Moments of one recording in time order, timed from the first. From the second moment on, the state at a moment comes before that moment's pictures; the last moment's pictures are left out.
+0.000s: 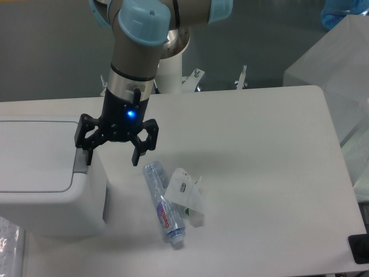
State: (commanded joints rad) arm 2.28 -1.72 -1.59 -1.03 1.16 -0.04
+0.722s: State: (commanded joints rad) arm 2.28 -1.72 -1.57 -1.03 1.16 -0.04
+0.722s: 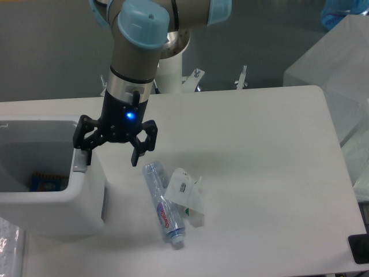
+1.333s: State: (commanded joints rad) arm 2.43 -1.74 -1.36 -0.99 1.33 0.04
